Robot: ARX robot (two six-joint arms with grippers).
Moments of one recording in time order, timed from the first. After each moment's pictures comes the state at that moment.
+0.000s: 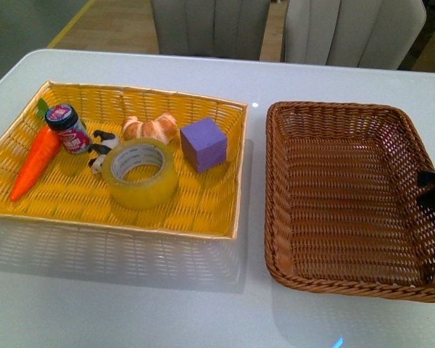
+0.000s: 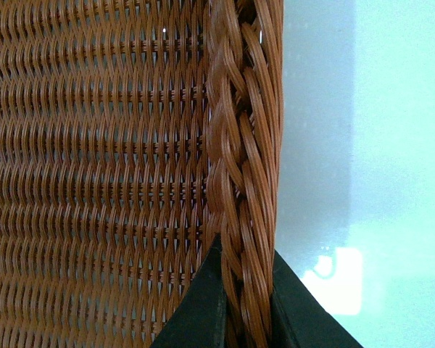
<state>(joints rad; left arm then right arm) 0.00 0.02 0.01 0.00 0.00 -0.01 -0.15 2.16 0.90 0.26 -0.20 0.02</state>
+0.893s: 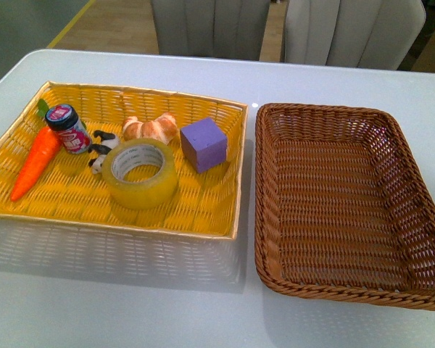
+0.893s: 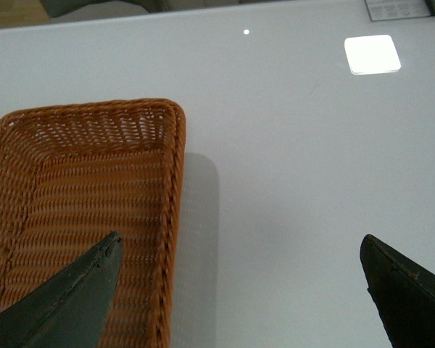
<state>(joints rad) 0.00 0.02 0.01 0.00 0.00 -0.01 -0.38 1.56 0.55 0.49 -0.34 -0.09</state>
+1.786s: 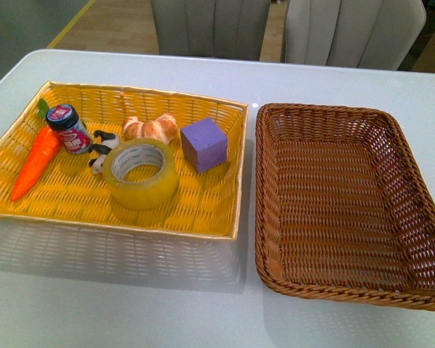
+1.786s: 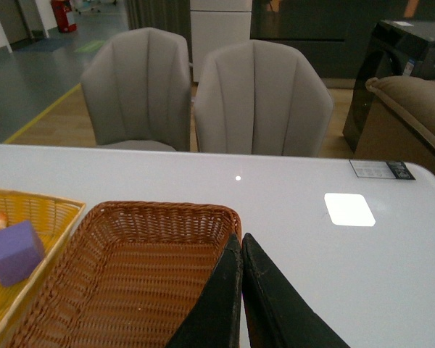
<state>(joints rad) 0.00 0.02 0.01 0.00 0.00 -0.01 -0.08 0.86 0.03 0.81 -0.06 -0.01</state>
